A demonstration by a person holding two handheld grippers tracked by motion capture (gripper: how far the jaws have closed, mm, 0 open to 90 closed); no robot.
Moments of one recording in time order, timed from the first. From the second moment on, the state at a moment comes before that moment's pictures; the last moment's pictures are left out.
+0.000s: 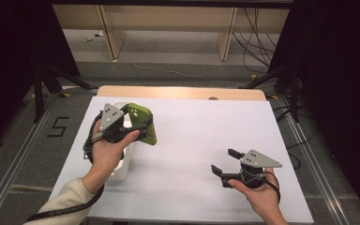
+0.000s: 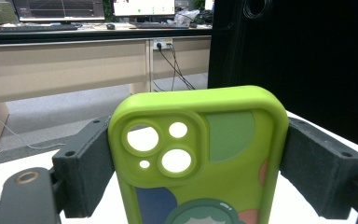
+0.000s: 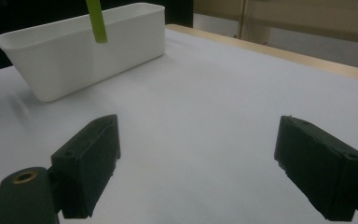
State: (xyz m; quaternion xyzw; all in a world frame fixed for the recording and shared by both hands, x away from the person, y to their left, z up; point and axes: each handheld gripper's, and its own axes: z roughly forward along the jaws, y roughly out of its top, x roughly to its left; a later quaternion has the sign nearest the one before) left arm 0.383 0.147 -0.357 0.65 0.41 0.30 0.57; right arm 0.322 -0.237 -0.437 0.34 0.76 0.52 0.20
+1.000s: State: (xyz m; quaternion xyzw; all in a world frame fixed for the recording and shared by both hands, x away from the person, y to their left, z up) left arm 0.389 0.166 -0.351 0.63 0.42 0.32 0.56; right arm 0.320 -0.244 -0.437 0.35 0.75 0.52 0.21
